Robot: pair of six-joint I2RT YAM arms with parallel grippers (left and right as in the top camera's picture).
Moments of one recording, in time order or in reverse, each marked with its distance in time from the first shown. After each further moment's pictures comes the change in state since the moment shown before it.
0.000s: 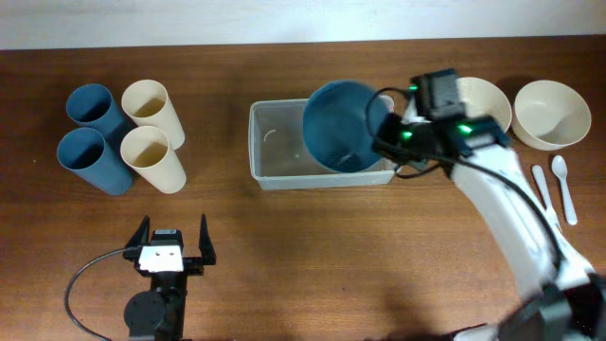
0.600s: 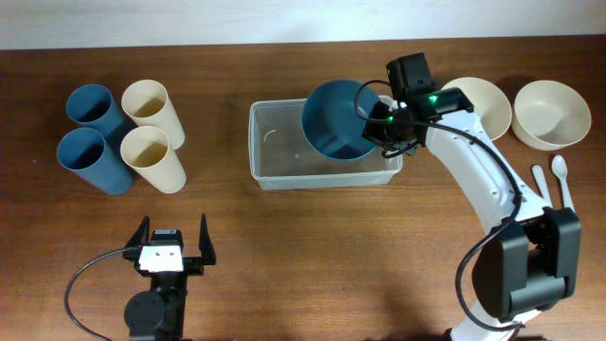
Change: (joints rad) left arm 0.000 0.000 0.000 0.000 0.000 0.000; right arm 0.002 0.218 0.146 -0.023 0.121 0.003
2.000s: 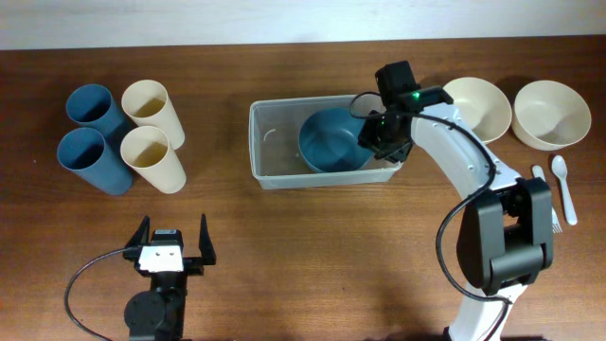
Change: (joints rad) left arm 0.000 0.000 0.000 0.000 0.000 0.000; right arm 0.000 0.148 0.069 -0.071 0.002 0.072
